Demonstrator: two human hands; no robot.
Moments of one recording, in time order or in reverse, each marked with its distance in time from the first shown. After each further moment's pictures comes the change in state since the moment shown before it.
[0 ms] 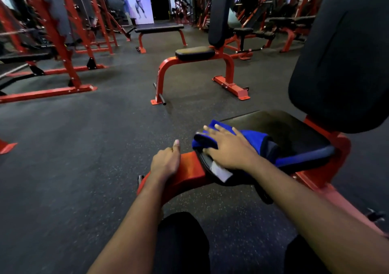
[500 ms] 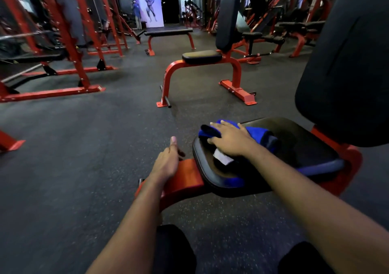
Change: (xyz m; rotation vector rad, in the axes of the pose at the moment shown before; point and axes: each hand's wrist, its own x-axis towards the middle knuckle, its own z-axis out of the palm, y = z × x) left_hand 0.014 0.004 0.001 -0.509 -0.026 -0.014; right_hand 0.049 0.025 -0.011 0.030 -0.071 0.084
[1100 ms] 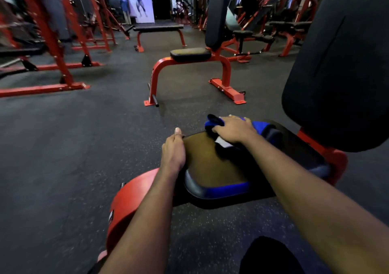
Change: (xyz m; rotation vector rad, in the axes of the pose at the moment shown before) left_hand 0.025 0.053 0.060 -0.168 0.179 0.069; right_hand 0.053 0.072 -0.016 -0.030 0.024 0.175
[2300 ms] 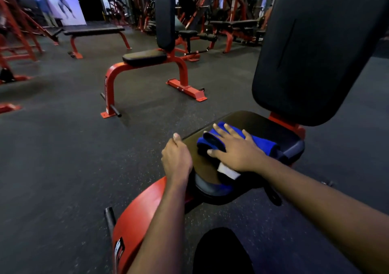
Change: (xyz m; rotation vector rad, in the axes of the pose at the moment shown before) left_hand -0.012 0.017 -0.011 0.096 -0.068 0.059; right_hand -0.103 -0.038 0.012 -0.033 0.011 0.120
